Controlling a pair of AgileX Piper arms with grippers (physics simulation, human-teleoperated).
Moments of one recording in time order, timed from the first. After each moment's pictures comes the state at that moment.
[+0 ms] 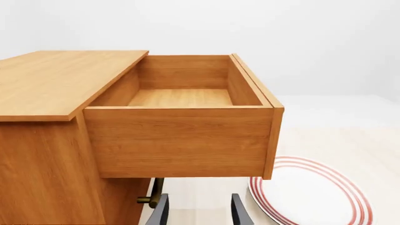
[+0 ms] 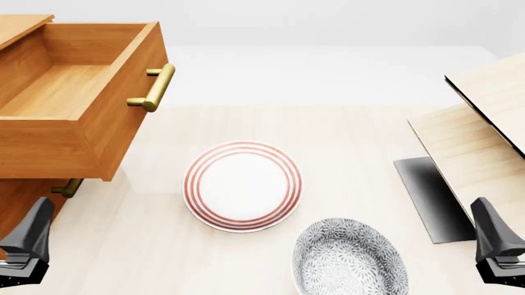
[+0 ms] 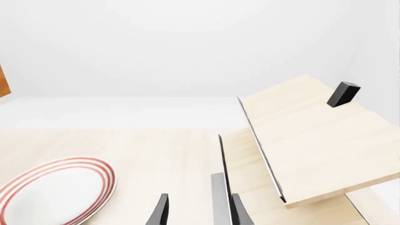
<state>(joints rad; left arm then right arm) -0.01 0.00 -0.01 0.01 0.00 0.00 0.00 0.00 0.00 0.00</state>
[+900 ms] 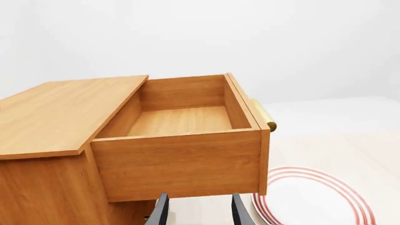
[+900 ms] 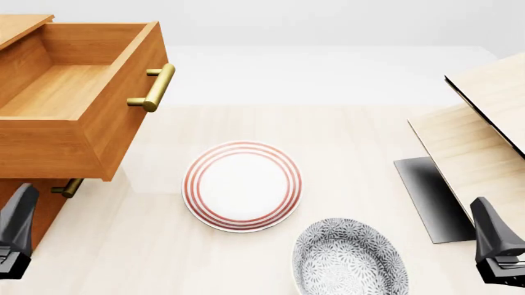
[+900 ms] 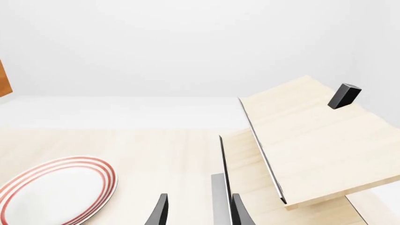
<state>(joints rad) -0.03 0.00 -0.11 0.07 0.07 0.01 0.00 -0.01 0.00 -0.01</state>
